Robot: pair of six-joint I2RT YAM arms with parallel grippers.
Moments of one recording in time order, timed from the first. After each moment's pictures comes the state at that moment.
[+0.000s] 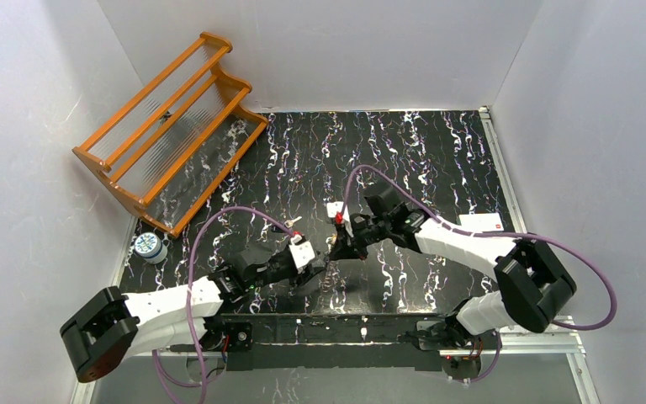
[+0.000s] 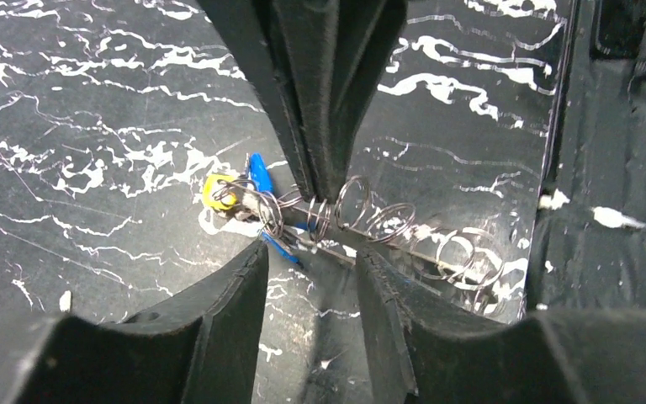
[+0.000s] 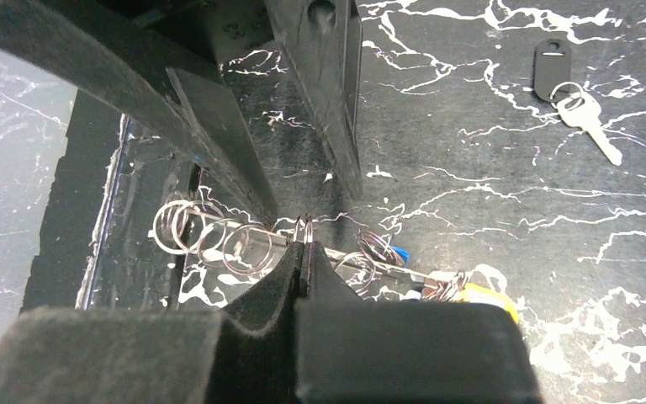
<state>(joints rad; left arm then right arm) -0.93 0.98 0.22 0.50 0.25 0.20 0.77 1.38 0.74 -0.06 -0.88 -0.42</state>
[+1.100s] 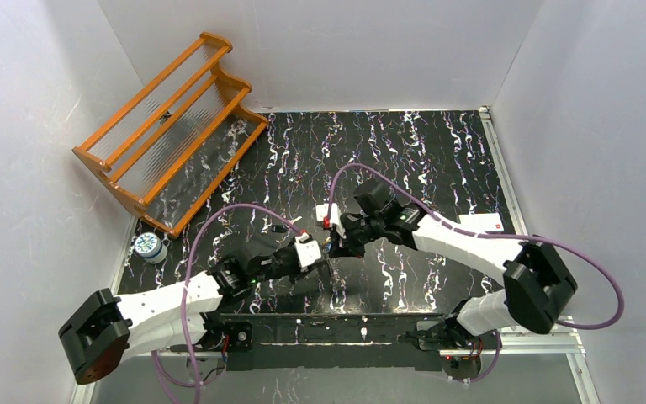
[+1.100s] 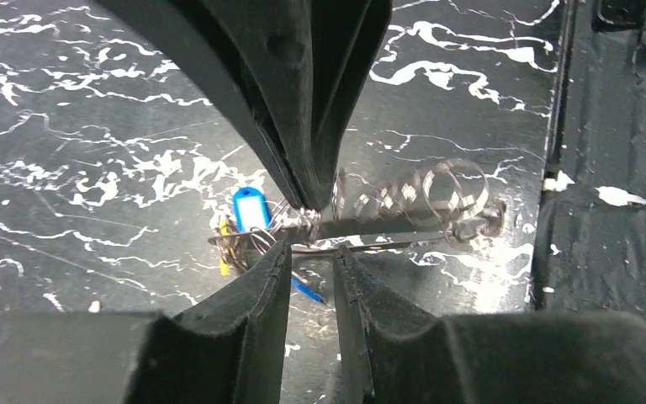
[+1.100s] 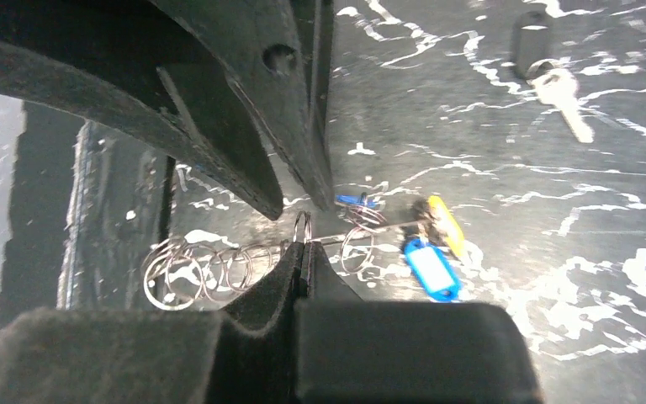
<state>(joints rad) -0.93 0.98 0.32 0.30 0.29 0.30 0.85 1.42 0.91 -0.34 -0.73 -0.52</state>
